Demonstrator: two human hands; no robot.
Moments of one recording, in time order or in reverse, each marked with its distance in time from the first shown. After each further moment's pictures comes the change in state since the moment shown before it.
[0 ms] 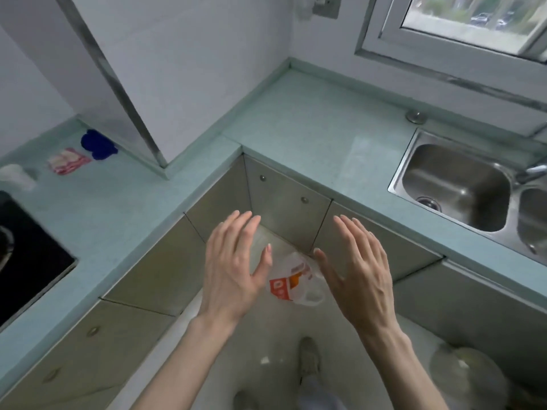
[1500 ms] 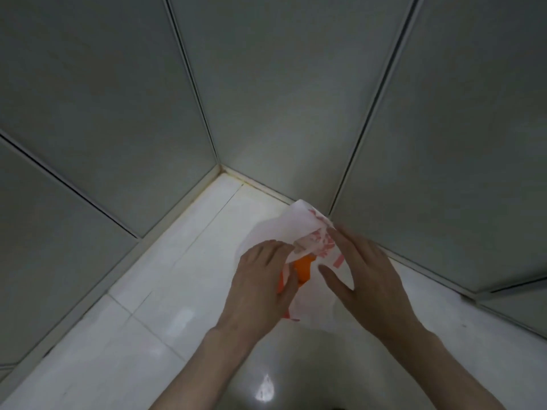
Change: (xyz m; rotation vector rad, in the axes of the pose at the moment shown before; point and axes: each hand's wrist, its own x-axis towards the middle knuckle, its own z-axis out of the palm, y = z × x) left_hand -0.179 -0.256 0.692 -0.061 -0.375 -0.047; right_hand -0.187 0.351 0.638 0.033 -0.250 -0.079
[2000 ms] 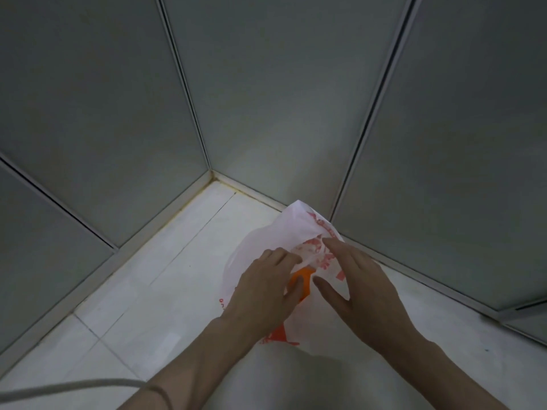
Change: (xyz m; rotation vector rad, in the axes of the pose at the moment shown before) left_hand 0.040 -0.028 0.066 -0.005 -0.106 0.070; right_hand 0.004 0.027 0.059 0.081 -0.138 0.155
